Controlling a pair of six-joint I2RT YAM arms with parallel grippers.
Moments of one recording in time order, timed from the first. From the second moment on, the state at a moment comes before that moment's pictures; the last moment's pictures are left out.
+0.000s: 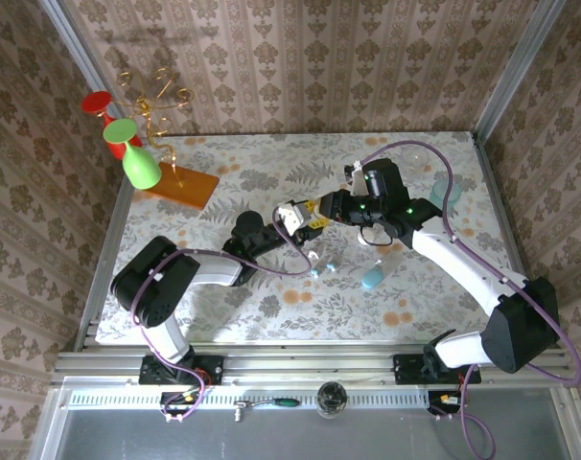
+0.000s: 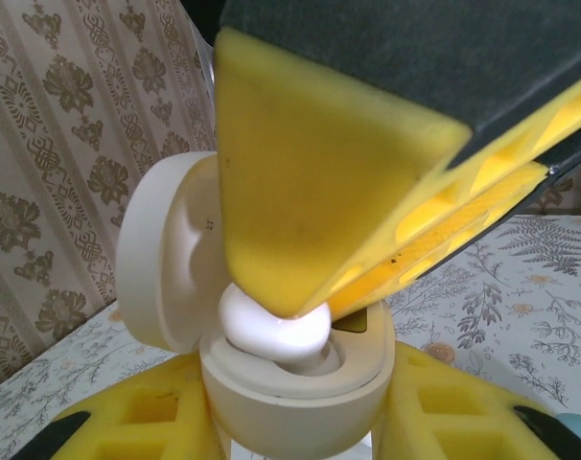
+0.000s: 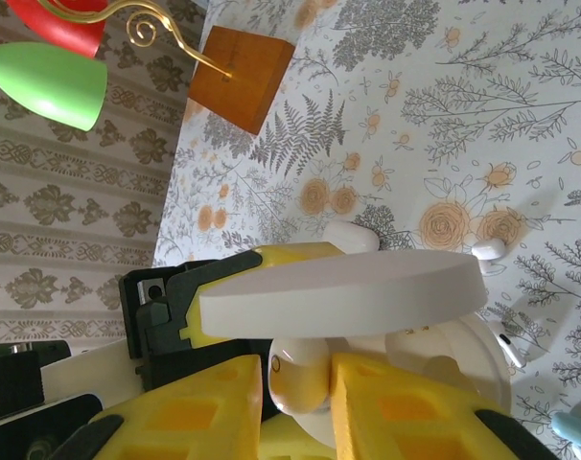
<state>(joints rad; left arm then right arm) -0.74 1.72 0.68 1.11 0.45 0.17 0.46 1.37 1.13 -0.38 -0.40 0.69</state>
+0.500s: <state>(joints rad) -0.66 1.66 0.62 1.14 0.45 0.13 0.43 1.21 1.05 -0.39 -0.34 0.65</state>
